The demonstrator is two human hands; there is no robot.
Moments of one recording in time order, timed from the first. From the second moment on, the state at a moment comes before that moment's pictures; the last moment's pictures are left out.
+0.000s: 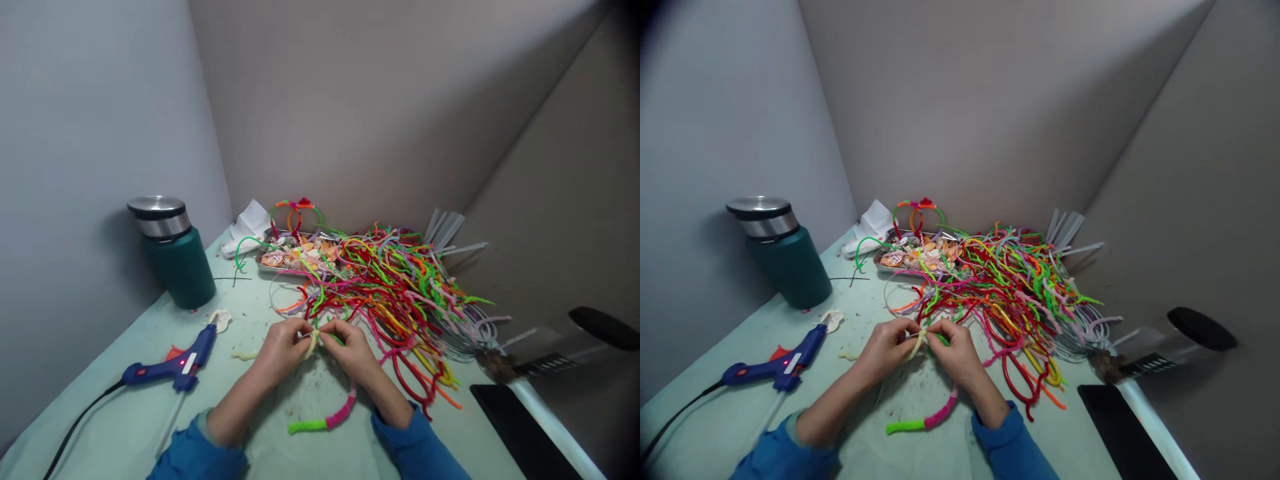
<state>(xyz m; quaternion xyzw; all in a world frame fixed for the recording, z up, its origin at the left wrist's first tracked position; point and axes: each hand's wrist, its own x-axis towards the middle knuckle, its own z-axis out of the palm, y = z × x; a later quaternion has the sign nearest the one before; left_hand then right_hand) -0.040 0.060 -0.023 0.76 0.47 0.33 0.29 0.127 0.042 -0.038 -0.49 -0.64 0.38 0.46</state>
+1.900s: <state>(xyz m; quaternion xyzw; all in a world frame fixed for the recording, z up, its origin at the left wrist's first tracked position) -0.047 0.066 -0.018 0.50 0.37 0.42 0.66 0.126 0.038 -0.031 -0.48 -0.68 0.35 0.44</state>
